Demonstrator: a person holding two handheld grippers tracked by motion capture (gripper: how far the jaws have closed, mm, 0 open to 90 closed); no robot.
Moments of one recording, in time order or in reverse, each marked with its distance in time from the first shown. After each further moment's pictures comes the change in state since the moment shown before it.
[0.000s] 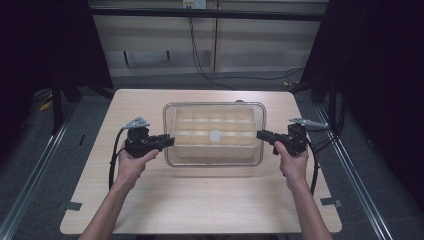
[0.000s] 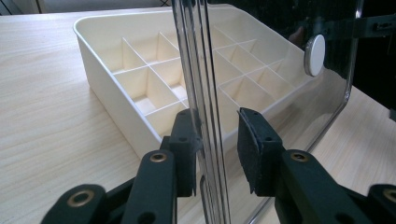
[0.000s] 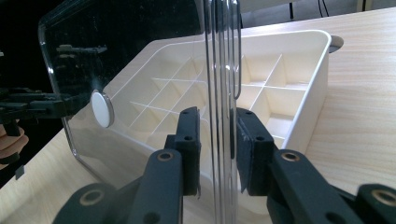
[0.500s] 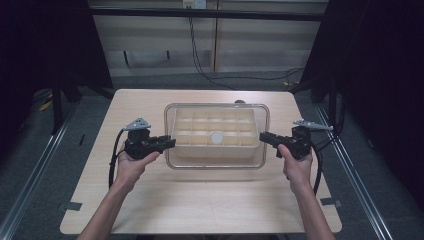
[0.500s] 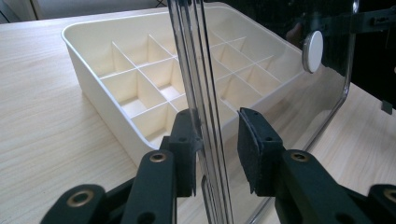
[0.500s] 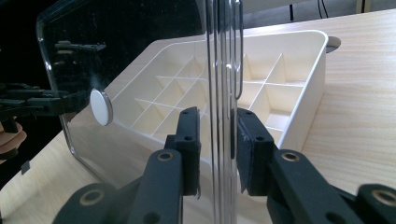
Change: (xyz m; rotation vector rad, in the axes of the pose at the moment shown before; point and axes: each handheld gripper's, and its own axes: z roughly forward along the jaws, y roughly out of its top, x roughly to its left) left arm -0.013 0.004 -0.008 0.007 -0.002 0.037; right arm 0.005 -0.003 -0.014 -0.003 0.002 -0.006
